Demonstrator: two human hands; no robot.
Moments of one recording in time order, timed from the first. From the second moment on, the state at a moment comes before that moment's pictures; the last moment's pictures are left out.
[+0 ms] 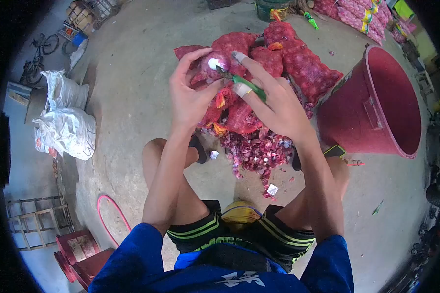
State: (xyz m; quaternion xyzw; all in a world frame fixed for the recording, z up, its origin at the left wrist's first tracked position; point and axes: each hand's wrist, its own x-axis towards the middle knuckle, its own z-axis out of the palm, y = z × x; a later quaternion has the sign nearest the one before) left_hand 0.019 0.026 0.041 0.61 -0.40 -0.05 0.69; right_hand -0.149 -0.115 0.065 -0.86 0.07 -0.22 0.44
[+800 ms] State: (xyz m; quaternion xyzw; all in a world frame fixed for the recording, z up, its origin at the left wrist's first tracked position) left_hand 0.013 0.029 0.051 0.36 -0.31 -0.35 0.81; right_hand -0.131 -0.131 0.041 -0.78 0.16 -0.36 0.49
